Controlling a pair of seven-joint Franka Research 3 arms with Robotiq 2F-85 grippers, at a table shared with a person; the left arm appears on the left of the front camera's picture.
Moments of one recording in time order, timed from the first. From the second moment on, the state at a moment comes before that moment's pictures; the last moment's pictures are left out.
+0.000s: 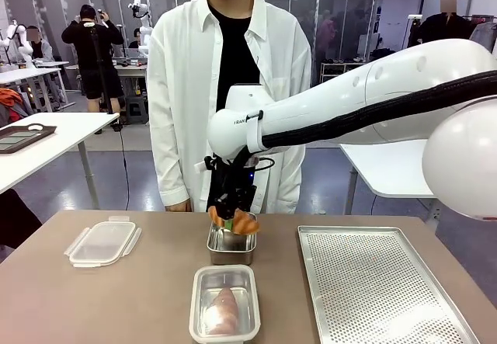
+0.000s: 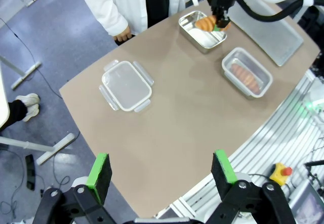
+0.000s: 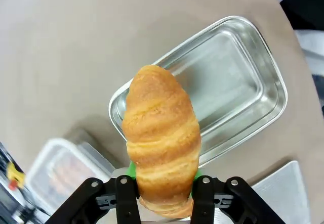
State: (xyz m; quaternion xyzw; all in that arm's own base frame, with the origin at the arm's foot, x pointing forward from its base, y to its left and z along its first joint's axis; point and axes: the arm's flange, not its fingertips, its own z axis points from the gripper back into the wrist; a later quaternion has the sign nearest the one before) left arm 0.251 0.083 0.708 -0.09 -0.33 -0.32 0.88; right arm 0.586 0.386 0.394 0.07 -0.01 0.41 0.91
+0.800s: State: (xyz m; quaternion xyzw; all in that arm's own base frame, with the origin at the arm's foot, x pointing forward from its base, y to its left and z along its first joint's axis) left arm 0.251 0.083 0.708 -0.09 -0.33 -0.32 0.88; right arm 0.604 0.388 0.366 0.08 -0.03 0.08 0.99
